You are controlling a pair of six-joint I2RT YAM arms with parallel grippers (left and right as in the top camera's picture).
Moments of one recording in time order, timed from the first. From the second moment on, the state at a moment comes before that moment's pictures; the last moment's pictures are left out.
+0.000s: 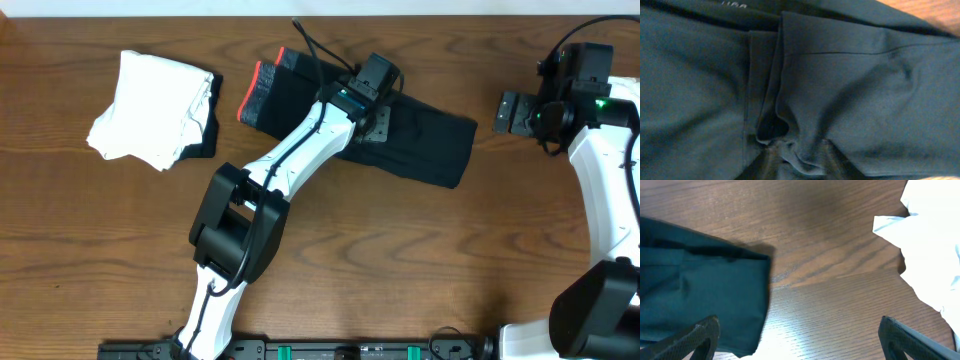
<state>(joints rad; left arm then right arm) -0.62 2.19 1.80 -0.72 -0.01 -0.44 -0.15 1.64 1.38 -0.80 0.01 0.09</state>
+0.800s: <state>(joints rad) -0.62 2.18 1.63 -0.60 -0.04 -0.33 -0.15 1.64 1.38 -0.80 0.01 0.09</state>
